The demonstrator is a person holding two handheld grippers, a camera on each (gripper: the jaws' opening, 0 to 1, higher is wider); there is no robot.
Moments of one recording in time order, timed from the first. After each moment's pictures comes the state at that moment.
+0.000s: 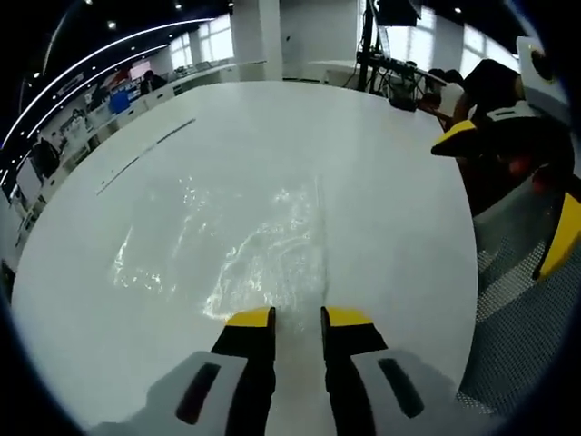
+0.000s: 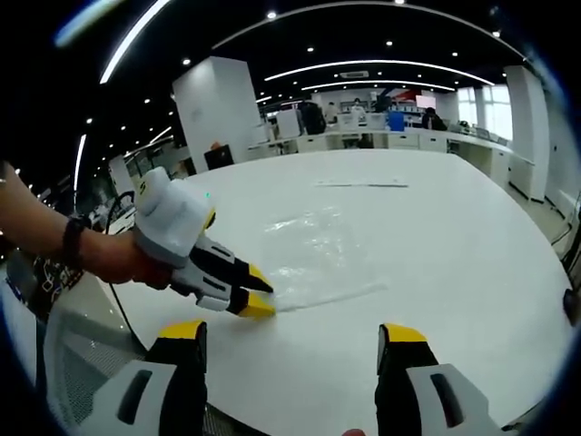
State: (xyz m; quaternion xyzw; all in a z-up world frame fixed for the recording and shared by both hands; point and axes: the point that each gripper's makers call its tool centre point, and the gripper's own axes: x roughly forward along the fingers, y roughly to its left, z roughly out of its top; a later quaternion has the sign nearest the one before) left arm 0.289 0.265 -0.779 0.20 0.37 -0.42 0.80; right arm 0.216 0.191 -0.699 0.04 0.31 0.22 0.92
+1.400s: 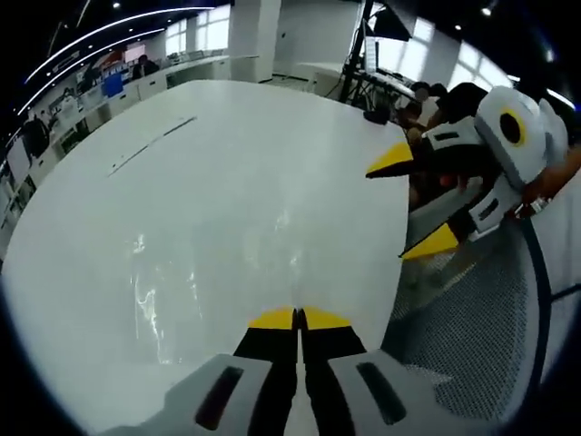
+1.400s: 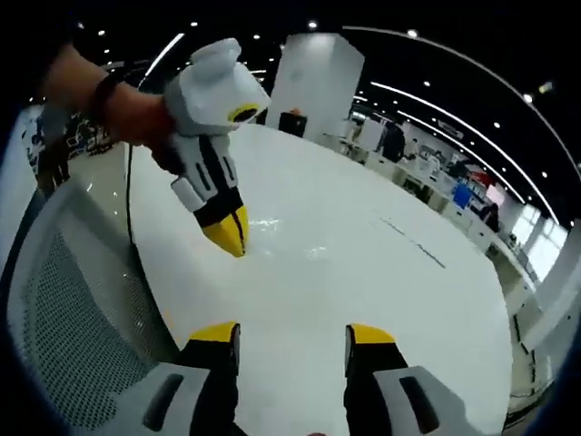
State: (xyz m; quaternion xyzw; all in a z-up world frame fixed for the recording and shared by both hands) left arm 0.227 0.324 -0.708 0.15 0.41 -0.48 0.76; right arm 0.200 0.244 -0.681 -0.28 0.25 0.35 0.86
